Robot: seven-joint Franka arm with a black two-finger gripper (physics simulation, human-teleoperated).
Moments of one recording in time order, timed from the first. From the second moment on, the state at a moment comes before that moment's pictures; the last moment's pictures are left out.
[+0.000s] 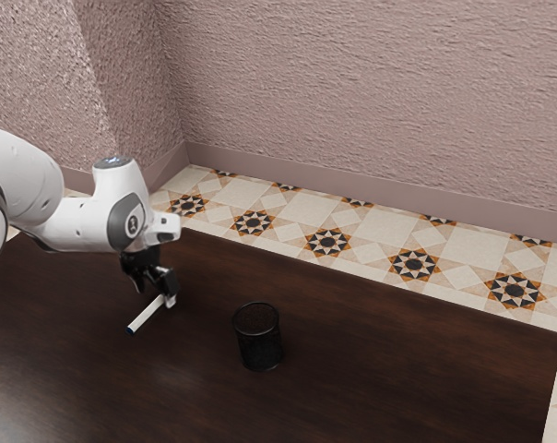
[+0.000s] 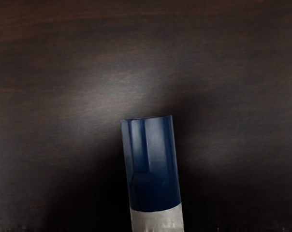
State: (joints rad) arm -0.09 0.40 0.30 -2.06 -0.20 2.42 0.48
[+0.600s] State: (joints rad) arm -0.09 0.45 0.30 -1.97 -0.19 2.34 0.40
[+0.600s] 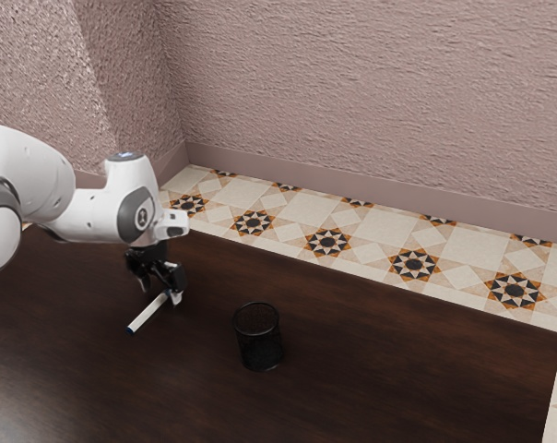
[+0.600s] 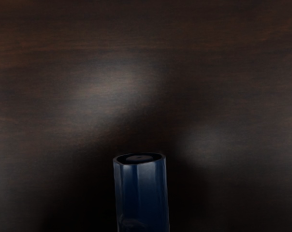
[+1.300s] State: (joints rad) arm -0.09 0.47 0.30 -1.95 -0.15 2.32 0.36
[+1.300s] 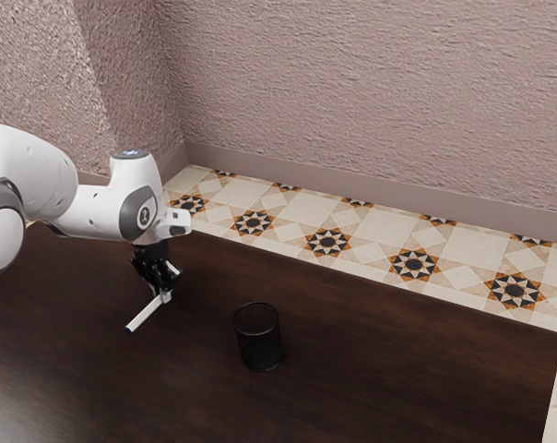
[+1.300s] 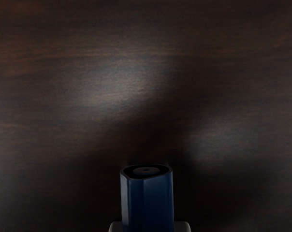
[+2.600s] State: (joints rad) arm -0.11 0.19 -0.08 -1.81 -0.06 2.17 0.14
